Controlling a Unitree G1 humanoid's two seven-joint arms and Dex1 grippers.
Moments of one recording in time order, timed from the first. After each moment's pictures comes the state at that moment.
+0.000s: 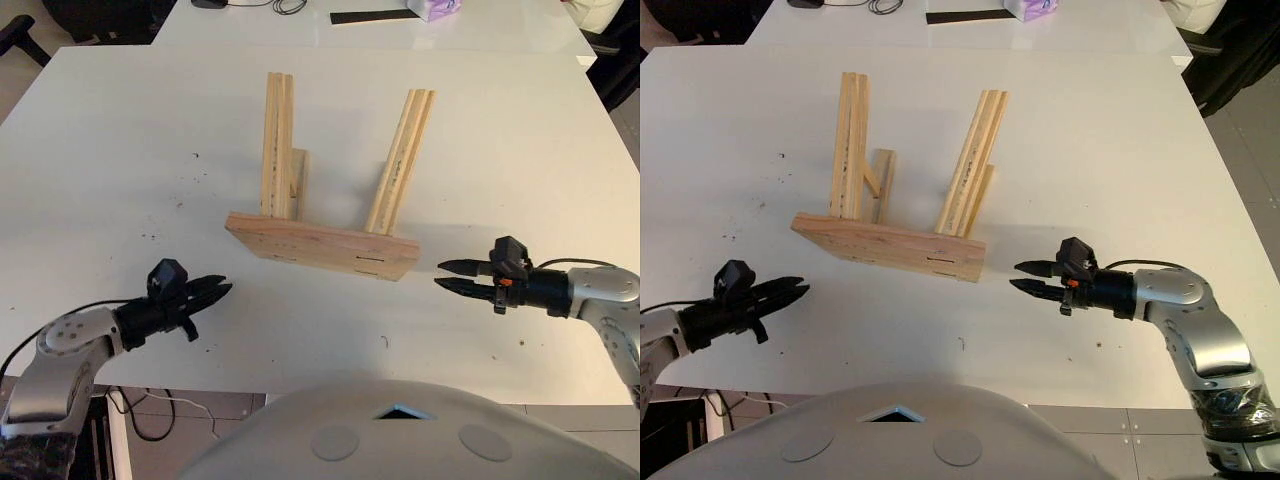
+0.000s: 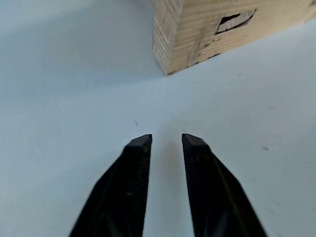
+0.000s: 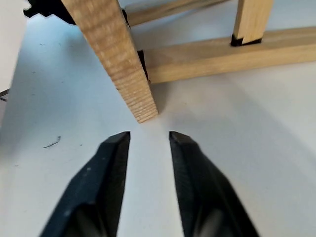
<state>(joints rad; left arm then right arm) 0.40 0.80 0.18 -0.15 -0.39 0.23 -0.97 0.25 -0.79 0.01 -0.31 0.43 0.38 1.09</state>
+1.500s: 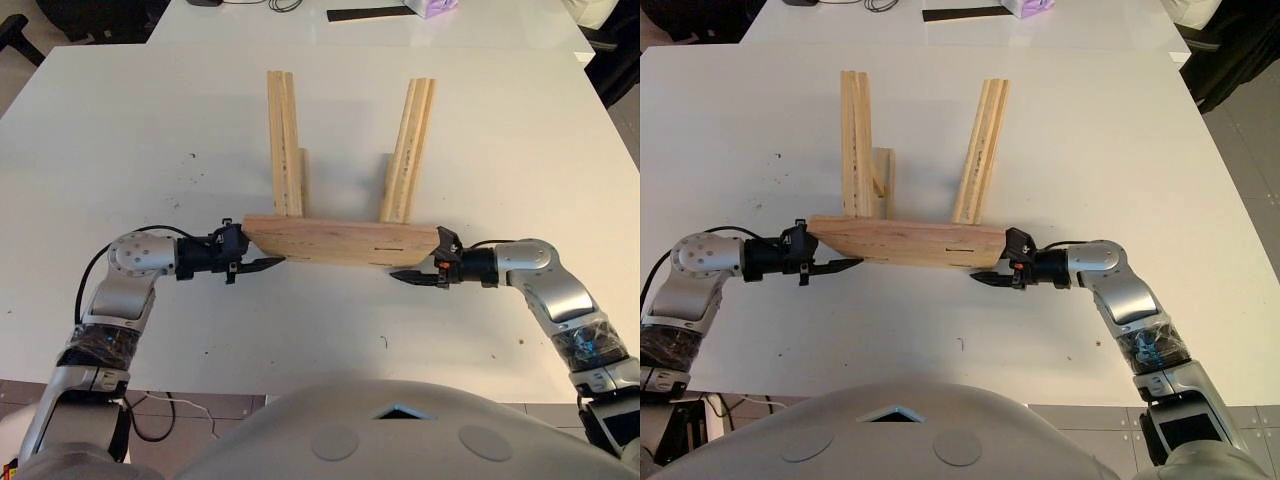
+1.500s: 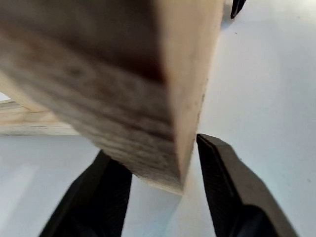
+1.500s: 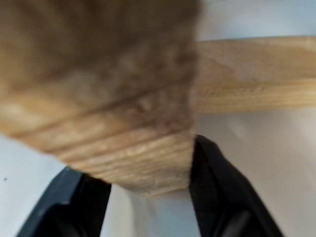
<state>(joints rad) -0.04 0.71 -0.10 0.16 -0.21 -0.23 -1.22 -0.08 -0.63 0.29 0.04 0.24 0.21 1.13</state>
